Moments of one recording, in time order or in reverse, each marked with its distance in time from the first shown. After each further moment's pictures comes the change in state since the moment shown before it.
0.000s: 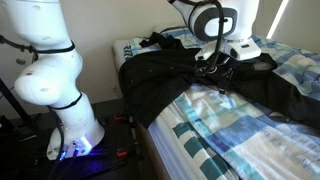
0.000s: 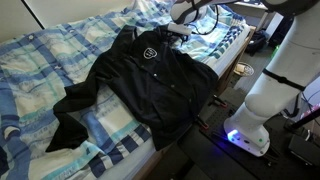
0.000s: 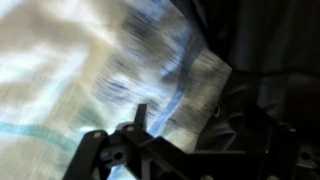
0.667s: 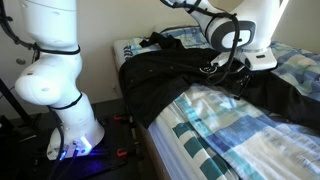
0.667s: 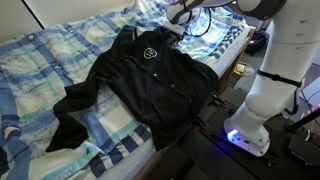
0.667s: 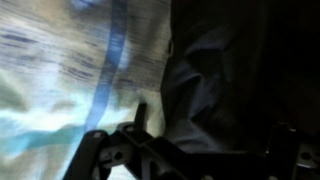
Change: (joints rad) arm 0.014 0.188 -0.052 0.180 0.062 0.068 0.143
